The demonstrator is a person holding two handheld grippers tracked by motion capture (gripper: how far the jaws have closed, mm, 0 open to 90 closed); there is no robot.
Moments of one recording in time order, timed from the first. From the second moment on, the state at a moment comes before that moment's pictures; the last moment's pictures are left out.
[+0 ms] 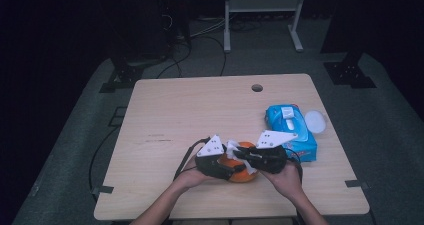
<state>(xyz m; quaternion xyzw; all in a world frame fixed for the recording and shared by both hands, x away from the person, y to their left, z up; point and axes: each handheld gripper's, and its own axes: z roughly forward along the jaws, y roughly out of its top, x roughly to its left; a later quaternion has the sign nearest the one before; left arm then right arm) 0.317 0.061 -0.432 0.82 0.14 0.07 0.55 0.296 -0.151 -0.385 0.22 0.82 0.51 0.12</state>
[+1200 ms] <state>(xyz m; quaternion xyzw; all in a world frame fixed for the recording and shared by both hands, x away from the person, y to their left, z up) 0.320 0.066 -0.434 0.82 0.13 0.06 0.55 0.301 -0.195 -0.390 0.28 0.81 0.50 0.14</state>
